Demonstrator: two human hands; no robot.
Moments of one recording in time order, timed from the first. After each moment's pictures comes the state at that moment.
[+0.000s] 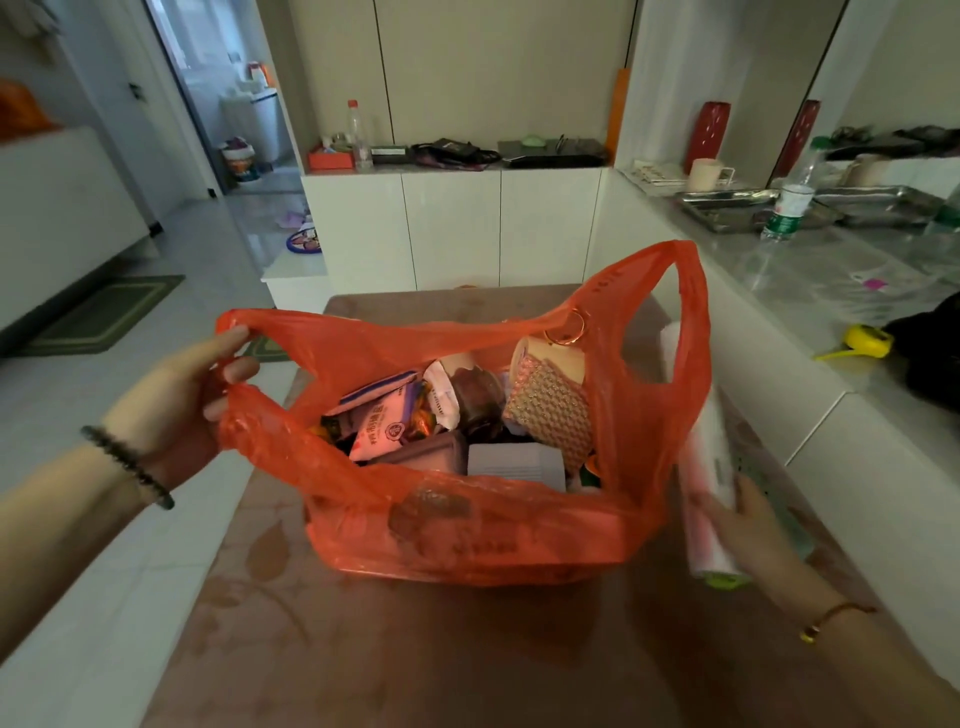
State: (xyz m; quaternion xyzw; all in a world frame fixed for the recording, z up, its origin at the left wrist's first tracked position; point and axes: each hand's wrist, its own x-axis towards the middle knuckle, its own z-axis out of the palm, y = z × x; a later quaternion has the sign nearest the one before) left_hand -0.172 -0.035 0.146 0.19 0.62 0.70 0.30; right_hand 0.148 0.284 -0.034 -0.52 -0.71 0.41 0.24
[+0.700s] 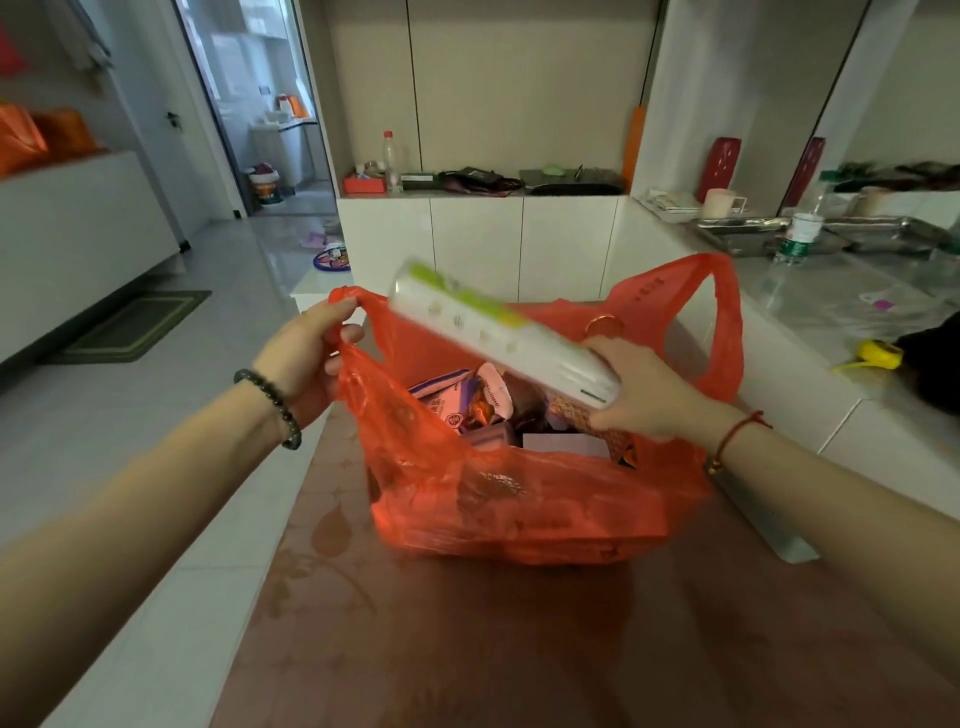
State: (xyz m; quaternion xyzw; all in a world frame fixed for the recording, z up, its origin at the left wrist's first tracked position) left_hand -0.158 -0.046 0.170 0.20 0.60 0.71 0.31; right_hand 0.039 0.172 0.132 -0.20 -0.95 0.22 0.13
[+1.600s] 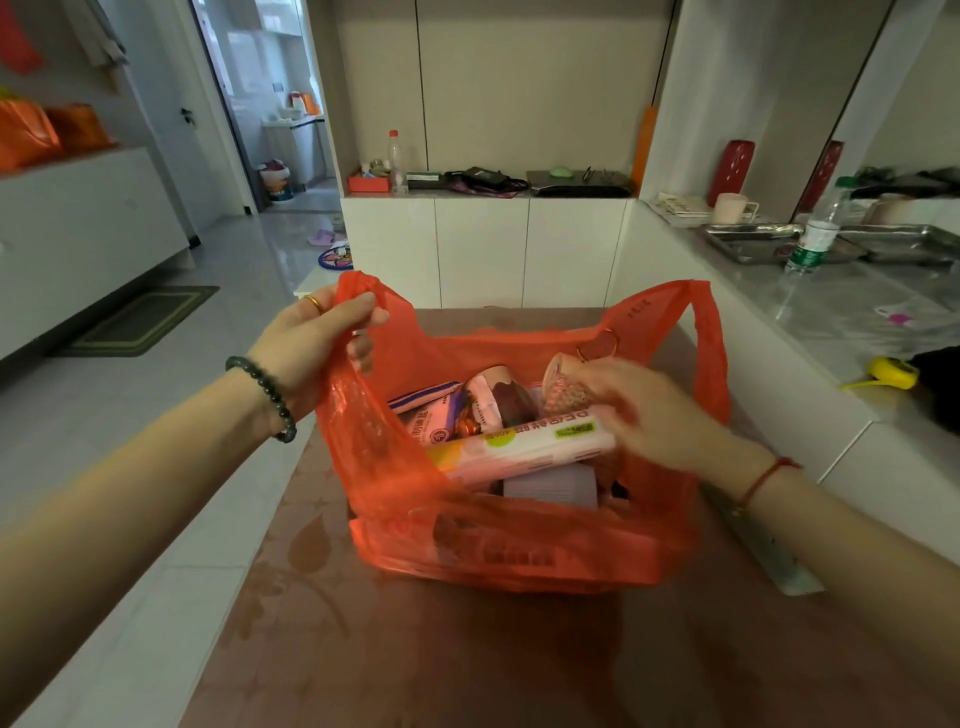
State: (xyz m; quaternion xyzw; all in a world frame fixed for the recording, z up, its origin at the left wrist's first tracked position) left_hand -0.143 -0.013 0.185 0.27 0.58 0.72 0.27; right_hand 0.044 0.219 0.113 -0.07 -0.96 0.18 0.20
